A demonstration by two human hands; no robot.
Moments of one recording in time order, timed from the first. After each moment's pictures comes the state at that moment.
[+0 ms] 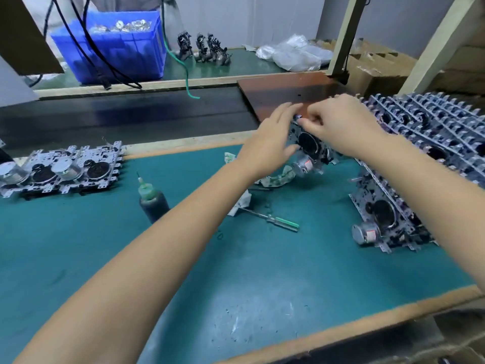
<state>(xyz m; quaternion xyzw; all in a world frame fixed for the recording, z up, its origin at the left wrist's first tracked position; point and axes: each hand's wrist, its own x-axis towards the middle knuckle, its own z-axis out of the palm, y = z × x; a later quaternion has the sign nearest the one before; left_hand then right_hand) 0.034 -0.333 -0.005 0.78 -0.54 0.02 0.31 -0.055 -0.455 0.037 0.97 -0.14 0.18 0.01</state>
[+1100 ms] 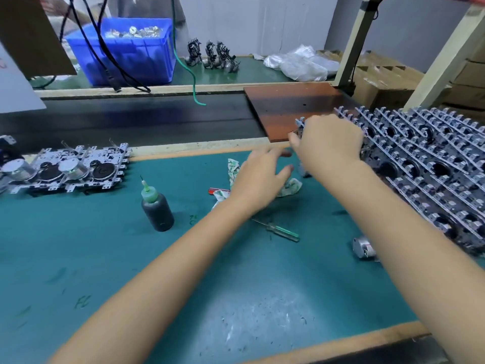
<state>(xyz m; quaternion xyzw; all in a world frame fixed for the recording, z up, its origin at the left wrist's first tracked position) 0.011 -0.302 -0.020 0.82 -0.45 -0.03 0.36 -0.040 -0.406 0.032 0.93 -0.31 0.19 0.08</state>
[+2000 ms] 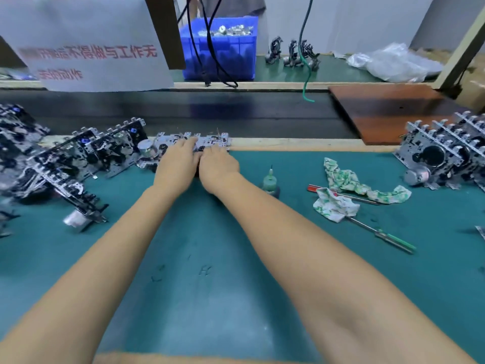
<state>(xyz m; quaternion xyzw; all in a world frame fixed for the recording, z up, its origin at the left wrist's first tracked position) 0.180 -0.053 -0.054 0.95 -0.20 0.08 0.20 0.134 -0.141 -0.036 0.99 -0.07 -0.02 -0.11</state>
